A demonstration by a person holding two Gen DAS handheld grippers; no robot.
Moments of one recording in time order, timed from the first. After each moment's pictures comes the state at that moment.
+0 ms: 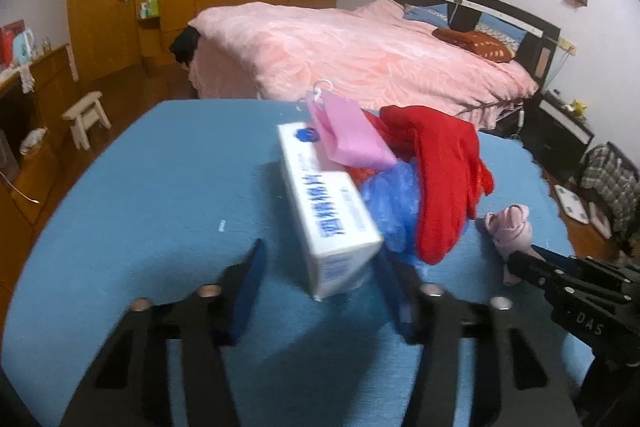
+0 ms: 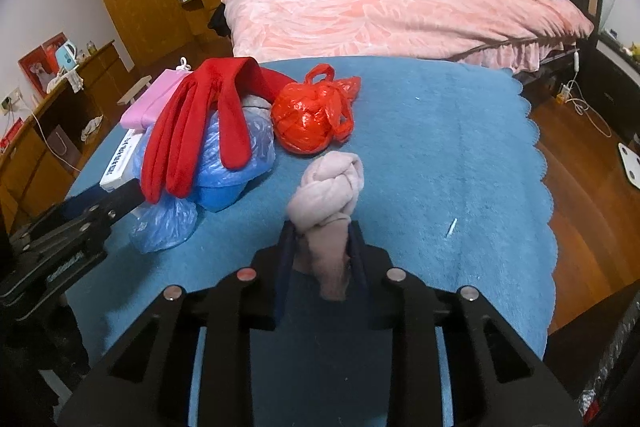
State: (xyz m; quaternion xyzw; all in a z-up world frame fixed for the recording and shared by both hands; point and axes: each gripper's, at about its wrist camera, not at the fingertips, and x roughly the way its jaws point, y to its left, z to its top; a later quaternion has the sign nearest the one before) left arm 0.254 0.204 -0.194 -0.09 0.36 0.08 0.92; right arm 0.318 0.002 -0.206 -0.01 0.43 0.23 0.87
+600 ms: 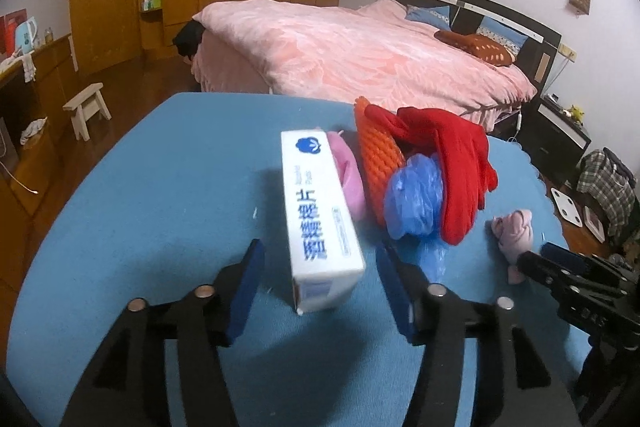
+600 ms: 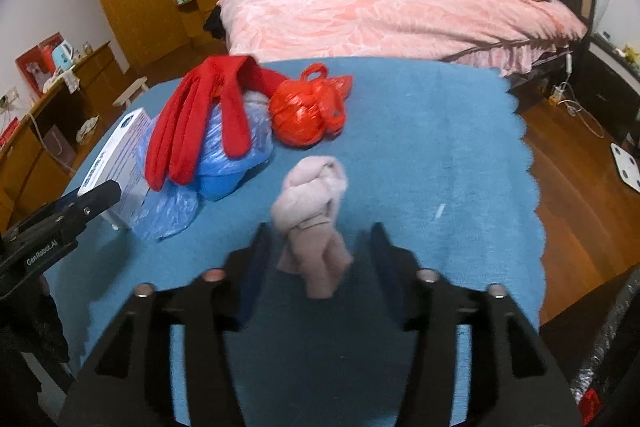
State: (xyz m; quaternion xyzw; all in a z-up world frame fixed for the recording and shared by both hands) left arm 0.238 0.223 -0.189 -0.09 0.37 0.08 0.92; right arm 0.306 -0.010 -0.204 -0.01 0.42 0.21 0.88
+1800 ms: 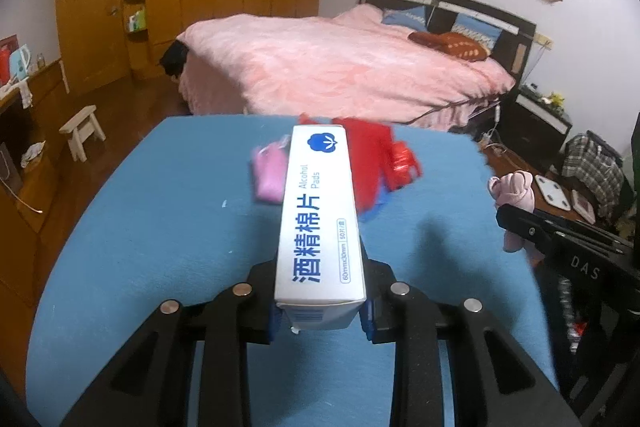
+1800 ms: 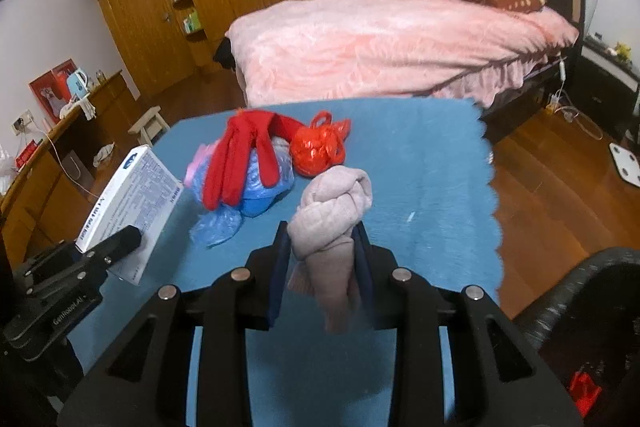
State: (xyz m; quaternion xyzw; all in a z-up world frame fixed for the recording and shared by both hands) left arm 0.181 0.162 -0.135 -0.06 0.35 0.06 0.93; right arm 0.259 -0.046 -0.139 0.02 0.38 0.23 0.90
